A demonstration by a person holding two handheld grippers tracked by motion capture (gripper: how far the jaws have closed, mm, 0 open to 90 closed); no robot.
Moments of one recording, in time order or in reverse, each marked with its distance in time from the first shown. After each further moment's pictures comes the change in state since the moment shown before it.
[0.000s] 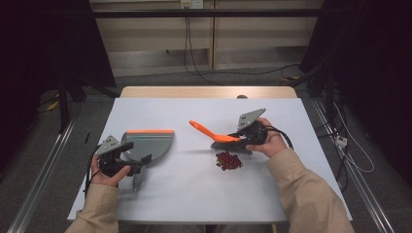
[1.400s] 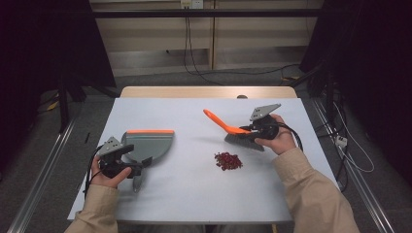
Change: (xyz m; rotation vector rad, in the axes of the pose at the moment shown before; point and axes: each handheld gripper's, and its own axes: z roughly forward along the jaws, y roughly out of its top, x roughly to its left) left arm -0.005 -0.001 0.000 0.071 -0.001 0.009; right arm -0.015 -0.018 -0.023 -0.017 -0.155 0.186
